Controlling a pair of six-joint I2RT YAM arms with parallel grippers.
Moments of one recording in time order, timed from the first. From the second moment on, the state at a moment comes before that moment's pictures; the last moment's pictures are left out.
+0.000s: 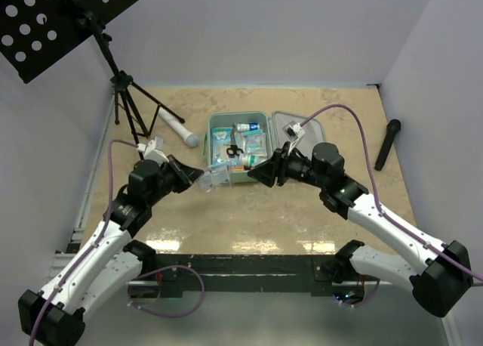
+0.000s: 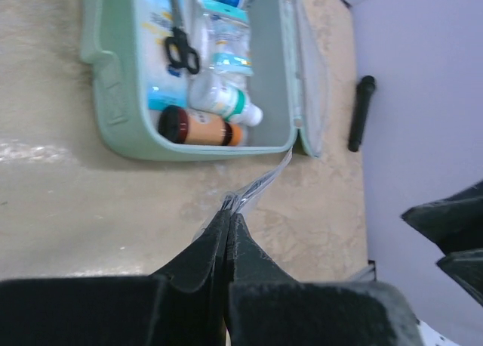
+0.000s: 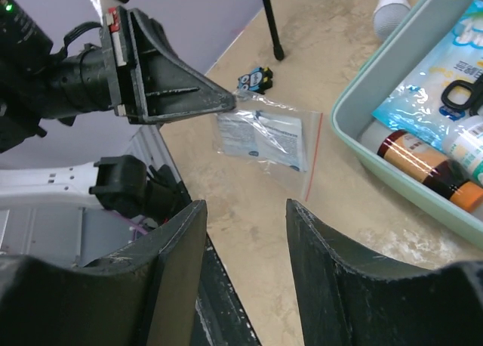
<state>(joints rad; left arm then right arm) -0.44 0.70 0.56 -0.26 0.06 -0.92 0.64 1.01 0.73 0.12 -0.44 0.57</state>
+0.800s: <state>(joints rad) -0.44 0.77 0.57 0.09 0.37 -1.02 0.64 1.10 0.73 0.17 -0.44 0.51</state>
